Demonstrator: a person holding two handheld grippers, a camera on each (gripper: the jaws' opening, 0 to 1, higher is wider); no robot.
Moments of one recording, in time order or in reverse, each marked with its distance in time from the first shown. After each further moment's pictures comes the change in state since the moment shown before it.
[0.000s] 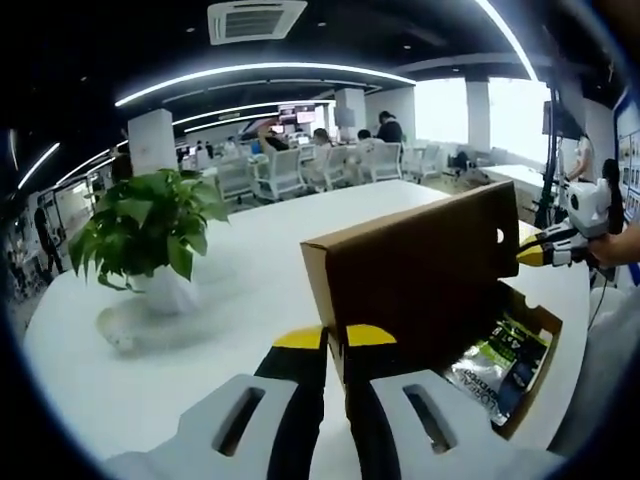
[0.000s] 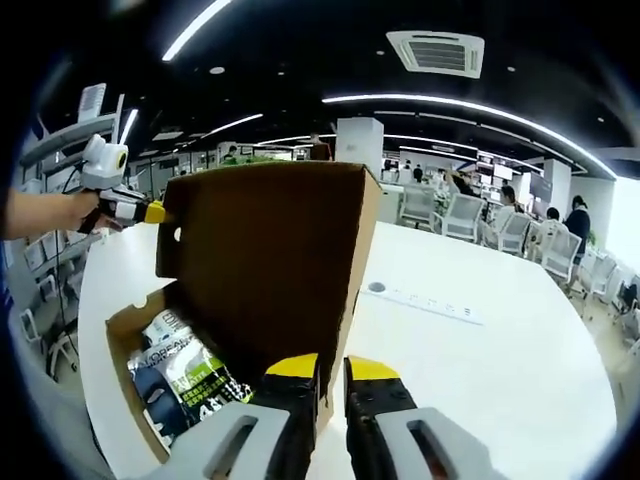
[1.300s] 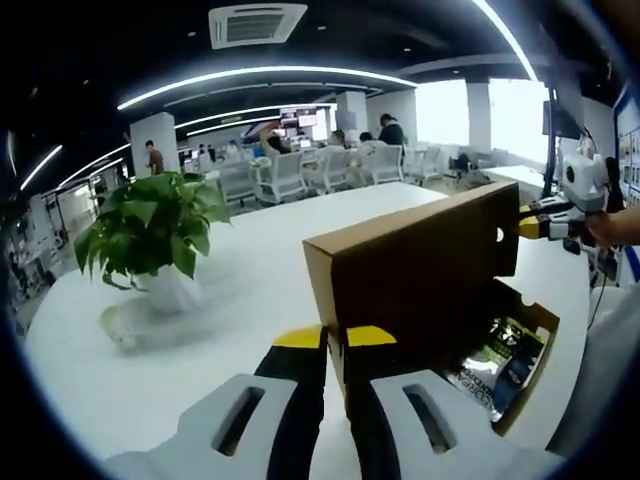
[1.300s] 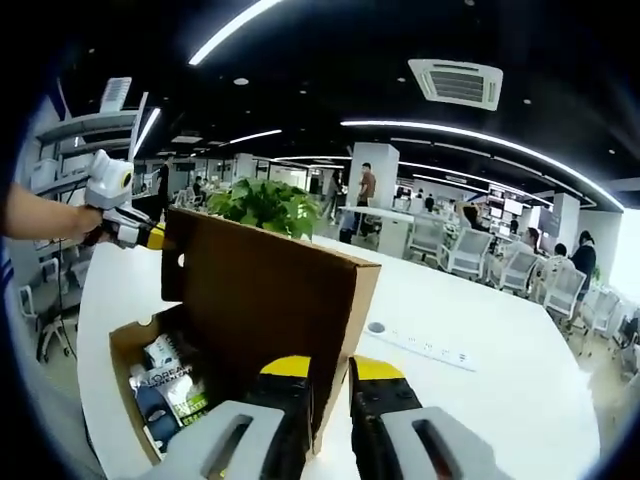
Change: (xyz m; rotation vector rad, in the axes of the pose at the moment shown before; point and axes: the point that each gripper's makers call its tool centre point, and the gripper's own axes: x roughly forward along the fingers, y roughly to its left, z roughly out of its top) left arm -0.012 -0.007 -0.003 0.006 -0.015 0.011; right arm -0.006 0.000 0.048 -0.102 -0.100 0.023
